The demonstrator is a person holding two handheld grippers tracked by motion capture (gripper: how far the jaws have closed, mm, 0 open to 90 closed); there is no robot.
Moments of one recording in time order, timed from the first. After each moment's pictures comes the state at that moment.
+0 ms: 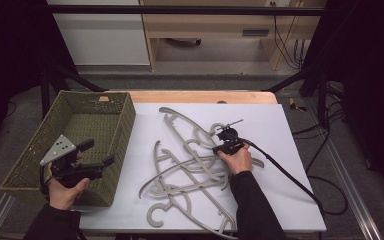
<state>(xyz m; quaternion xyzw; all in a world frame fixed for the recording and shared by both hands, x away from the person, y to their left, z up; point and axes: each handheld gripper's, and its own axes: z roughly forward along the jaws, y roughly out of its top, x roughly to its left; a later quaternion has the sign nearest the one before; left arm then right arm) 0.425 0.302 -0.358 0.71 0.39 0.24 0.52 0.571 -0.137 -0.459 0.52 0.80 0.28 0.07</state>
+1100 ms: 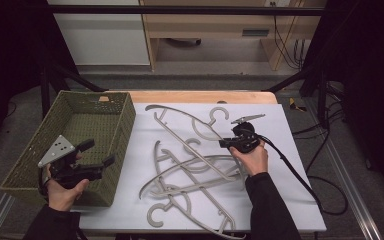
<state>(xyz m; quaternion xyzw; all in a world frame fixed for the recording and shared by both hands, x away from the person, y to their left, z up) 0.418 0.297 -0.351 0.72 0.38 0.24 0.53 0.530 -0.170 -0.390 0.44 0.81 0.38 0.09</state>
